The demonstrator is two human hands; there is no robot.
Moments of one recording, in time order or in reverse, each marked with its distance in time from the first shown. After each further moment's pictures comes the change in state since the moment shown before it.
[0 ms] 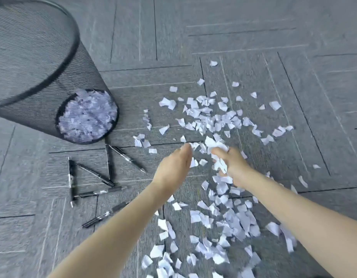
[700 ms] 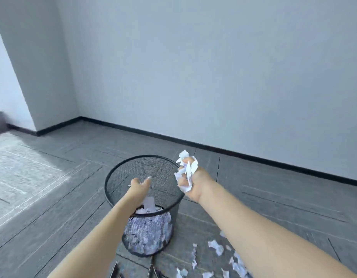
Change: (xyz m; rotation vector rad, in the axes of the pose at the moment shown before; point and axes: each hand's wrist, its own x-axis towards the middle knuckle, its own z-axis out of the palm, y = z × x) left_hand 0.011 -0.124 -0.295 -0.744 0.576 -0.654; right_hand -0.098 -0.342 0.162 0.540 -0.606 -0.145
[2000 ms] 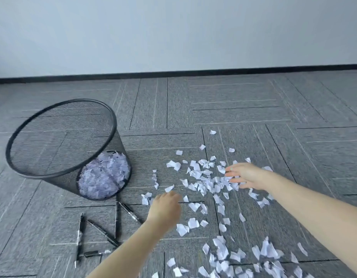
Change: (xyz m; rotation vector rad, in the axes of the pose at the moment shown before) left_hand -0.126 -0.112 0.203 1.061 -0.500 0.654; right_hand -0.064 0.056 -0.350 -0.663 0.476 0.298
